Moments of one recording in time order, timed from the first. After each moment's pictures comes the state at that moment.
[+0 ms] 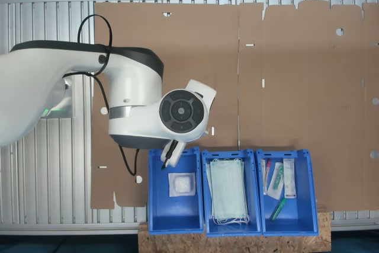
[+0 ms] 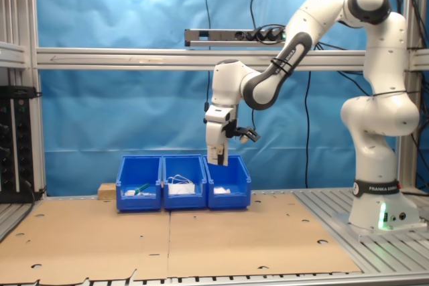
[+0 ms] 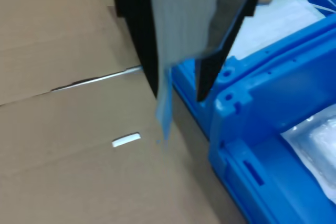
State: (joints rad) arm 0.29 -0.11 -0.55 -2.51 -0.33 2.49 -1.86
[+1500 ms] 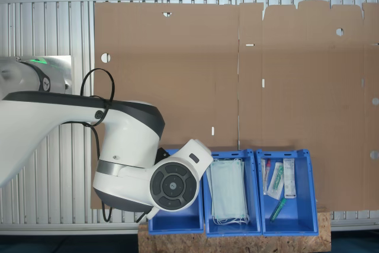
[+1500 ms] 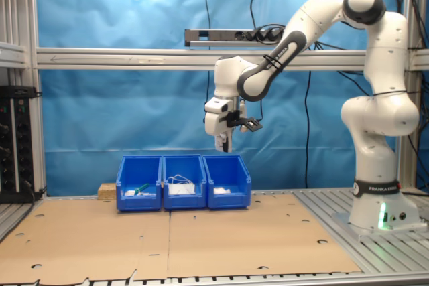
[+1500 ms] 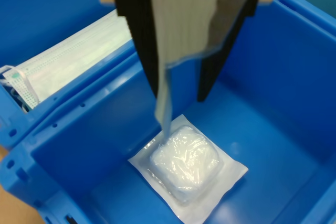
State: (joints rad) arm 0.28 -0.12 -0.77 -2.43 -0.39 2.39 -1.80
